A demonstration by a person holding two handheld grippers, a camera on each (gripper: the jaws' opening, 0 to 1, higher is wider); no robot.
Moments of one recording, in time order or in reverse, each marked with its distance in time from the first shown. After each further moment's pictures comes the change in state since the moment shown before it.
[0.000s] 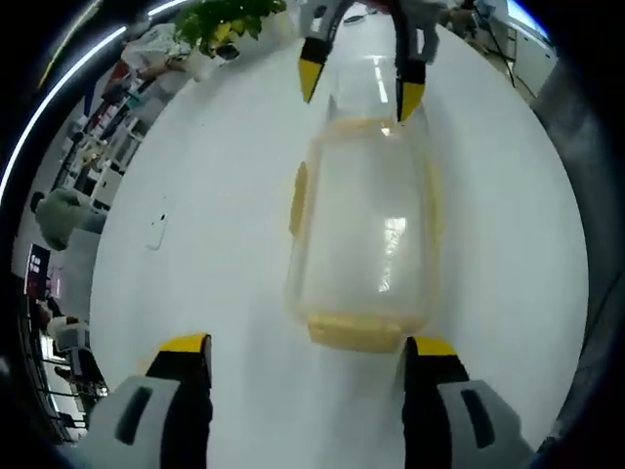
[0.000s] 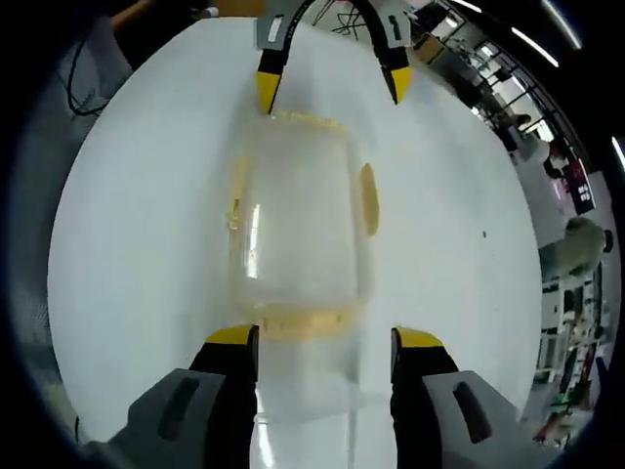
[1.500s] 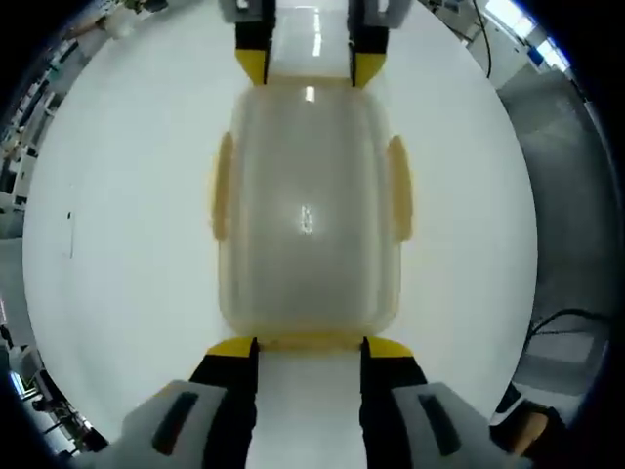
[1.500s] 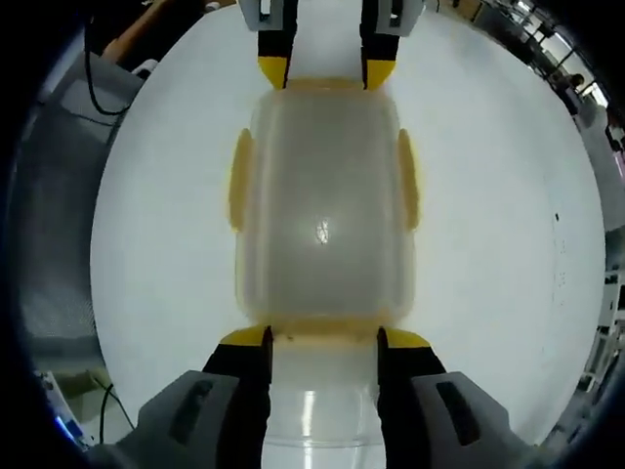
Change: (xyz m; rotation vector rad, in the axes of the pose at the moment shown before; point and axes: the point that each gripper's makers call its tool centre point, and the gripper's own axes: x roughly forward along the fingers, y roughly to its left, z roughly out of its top) left arm 0.014 -0.043 0.005 0.070 0.235 -0.383; right arm 0.019 0.020 -0.001 0.025 0.174 0.326
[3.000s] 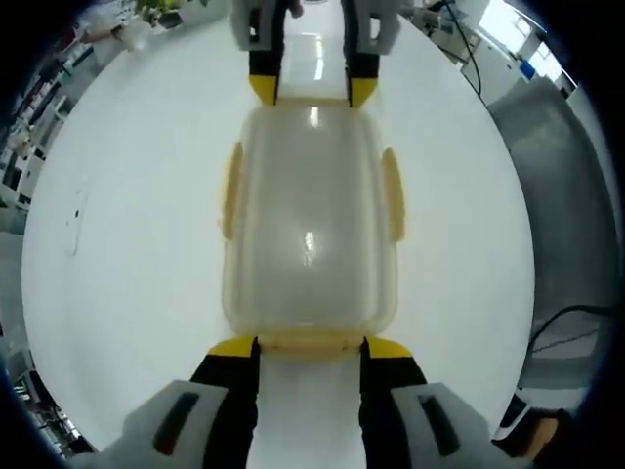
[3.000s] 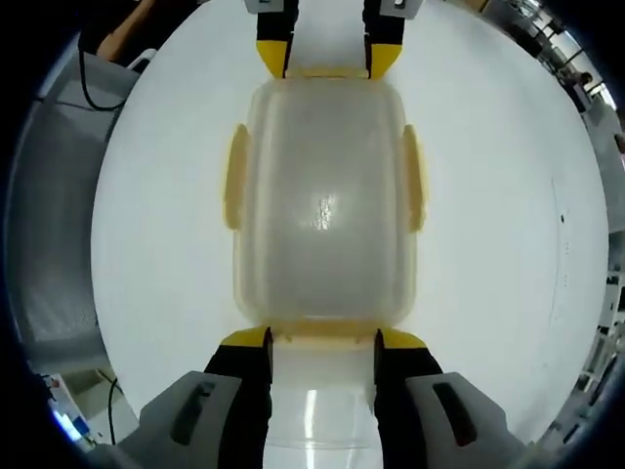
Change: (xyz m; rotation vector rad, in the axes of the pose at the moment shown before) left arm -0.002 0.010 -0.005 -0.008 -0.125 -0.008; right arm 0.001 -0.004 -0.001 0.019 0.042 0.015
